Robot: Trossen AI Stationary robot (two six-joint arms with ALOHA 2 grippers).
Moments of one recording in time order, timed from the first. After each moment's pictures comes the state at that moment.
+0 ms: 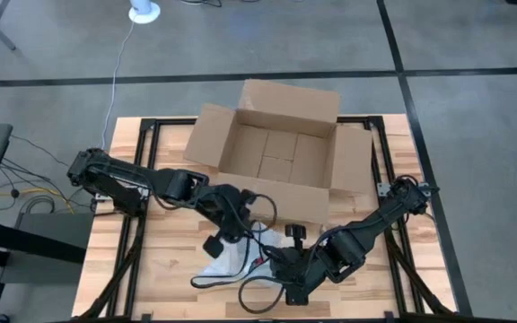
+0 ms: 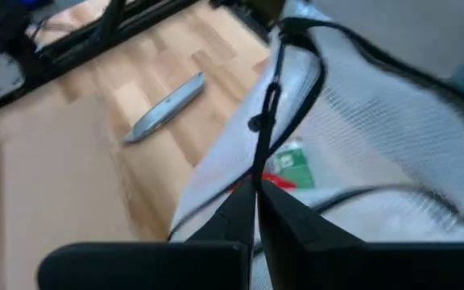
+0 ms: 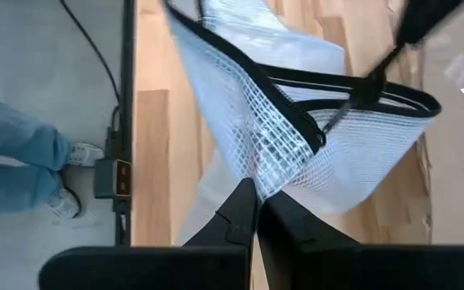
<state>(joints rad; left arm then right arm) -0.26 1.54 1.48 -0.68 0.13 0.32 0.61 2.00 2.18 -1.25 0.31 0.57</state>
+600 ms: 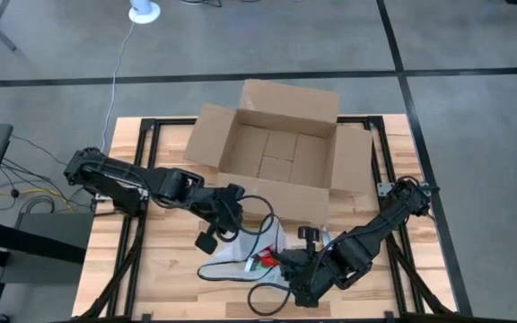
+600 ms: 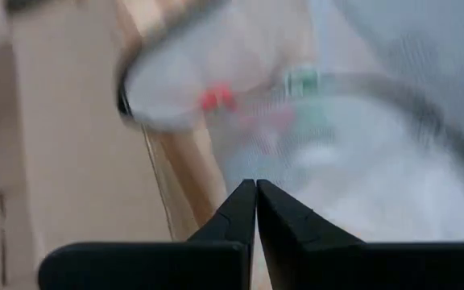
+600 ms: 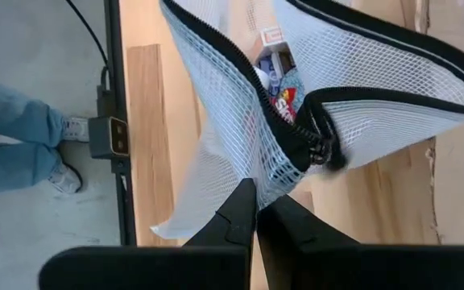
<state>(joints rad) -0.28 1.52 1.50 -0.81 0.01 0.26 0.63 2.00 2.18 -1.35 0.29 0.68</state>
